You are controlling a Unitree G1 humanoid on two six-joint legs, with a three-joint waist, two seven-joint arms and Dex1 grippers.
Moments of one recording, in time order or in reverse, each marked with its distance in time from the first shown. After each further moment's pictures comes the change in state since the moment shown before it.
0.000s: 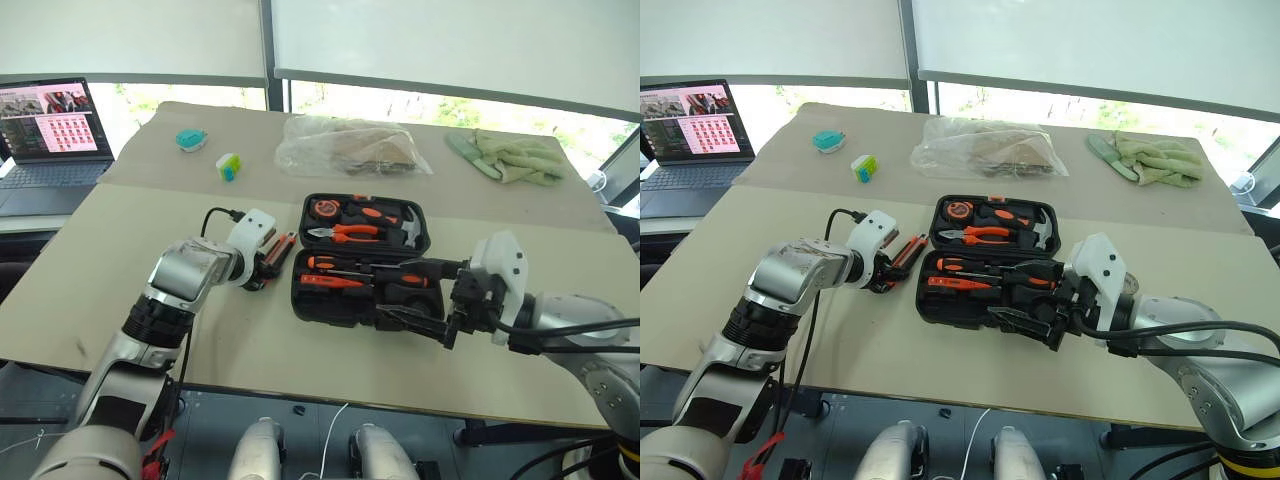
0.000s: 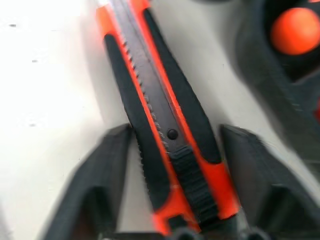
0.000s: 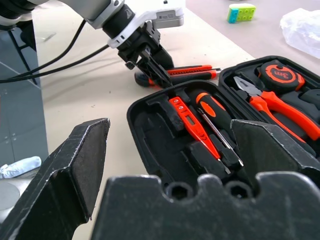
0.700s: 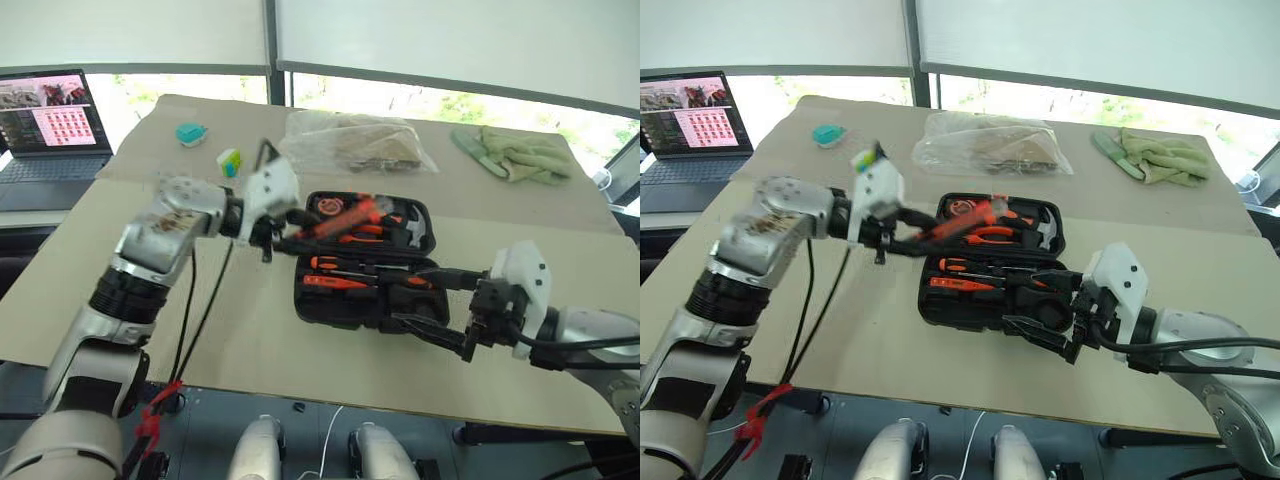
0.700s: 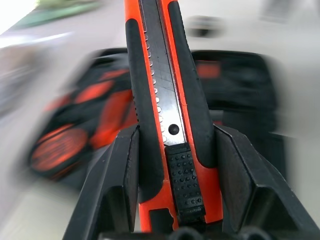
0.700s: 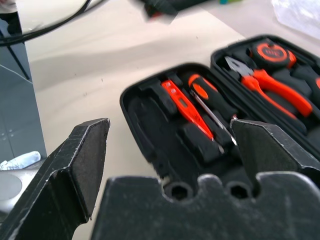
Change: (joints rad) left arm -0.133 0.113 -0.098 0.050 -0.056 -0.825 -0.782; right arm 0.162 -0.042 -0.160 -0.077 0.050 0.048 -0.006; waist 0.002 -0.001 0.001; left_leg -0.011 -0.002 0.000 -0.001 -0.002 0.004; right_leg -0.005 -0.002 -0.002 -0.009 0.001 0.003
